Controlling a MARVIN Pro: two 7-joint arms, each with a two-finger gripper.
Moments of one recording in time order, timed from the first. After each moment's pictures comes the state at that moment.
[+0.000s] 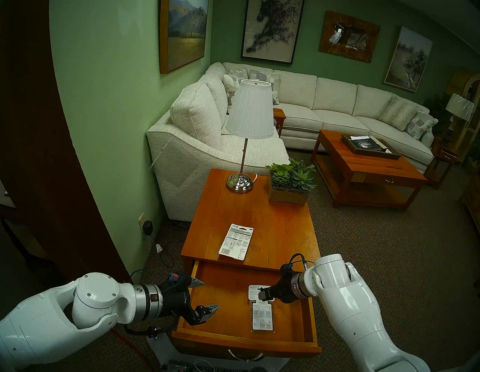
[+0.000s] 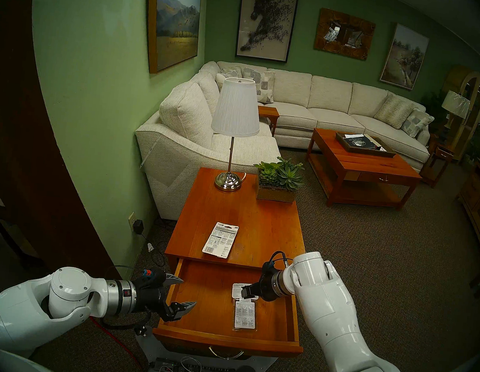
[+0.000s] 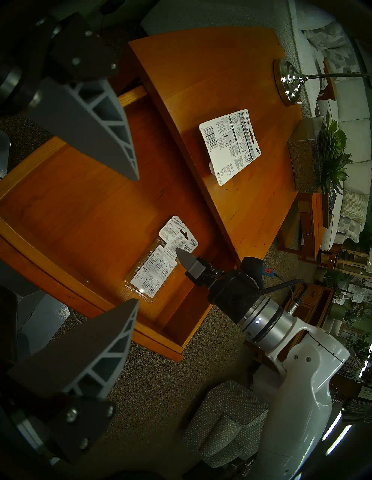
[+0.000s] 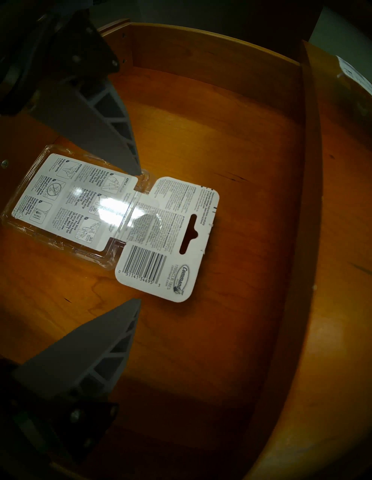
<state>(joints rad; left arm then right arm) 1.94 -0.71 -1.20 -1.96 -0.55 0.31 -0.38 -1.40 -1.30 1.35 -1.16 0.02 0.96 0.65</state>
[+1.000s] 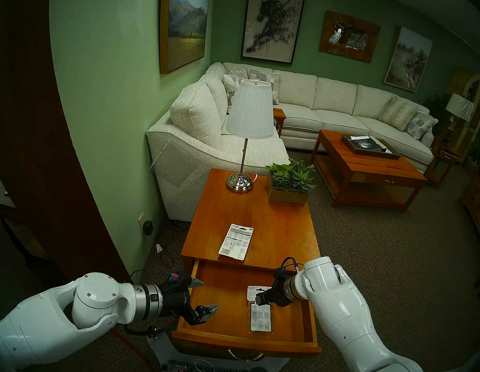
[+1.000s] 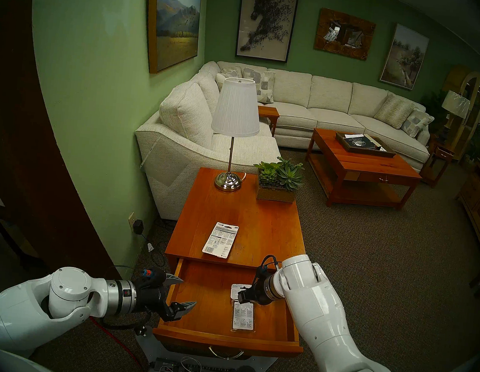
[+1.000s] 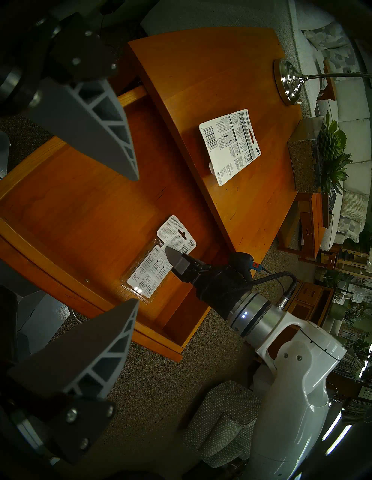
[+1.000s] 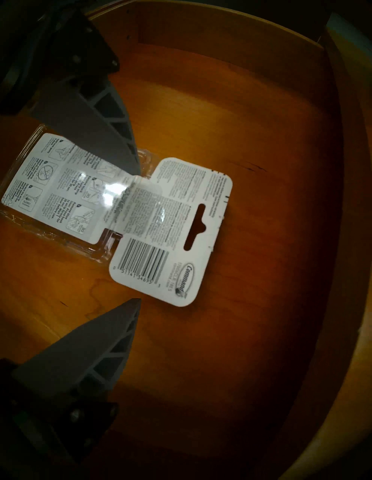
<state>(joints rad) 1.94 -0.71 -1.20 -1.96 -0.55 0.31 -0.38 -1.41 -1.33 1.33 -1.17 -0.03 0.96 0.56</state>
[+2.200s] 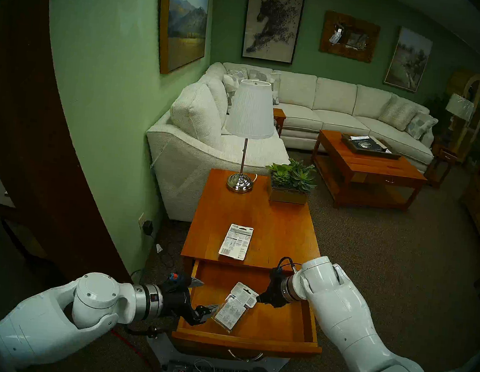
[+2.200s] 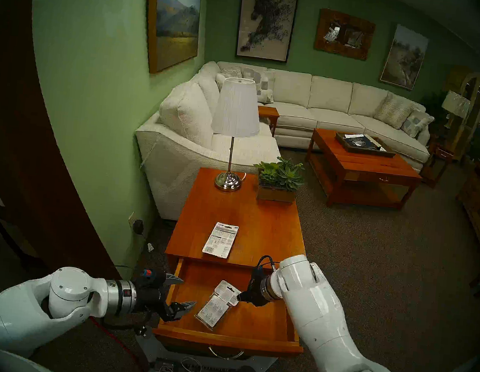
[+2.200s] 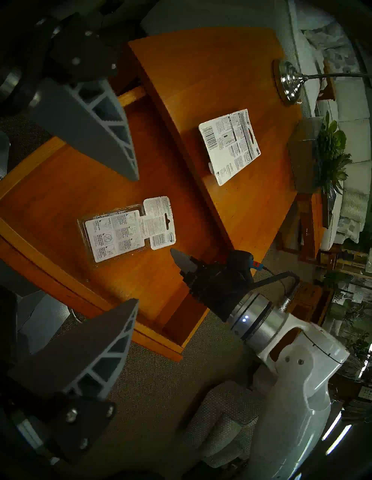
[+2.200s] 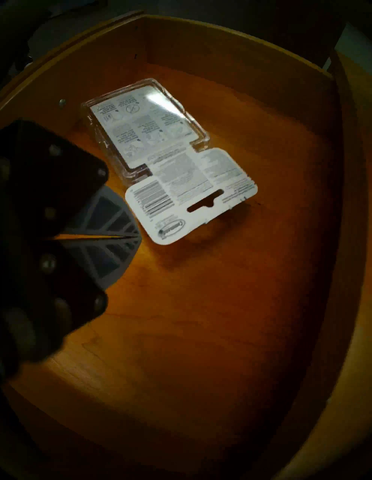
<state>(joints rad) 1.94 -0.71 -1.20 -1.96 -0.55 0.31 -0.38 -1.43 -1.31 1.30 -1.23 -0.02 0.96 0.63</state>
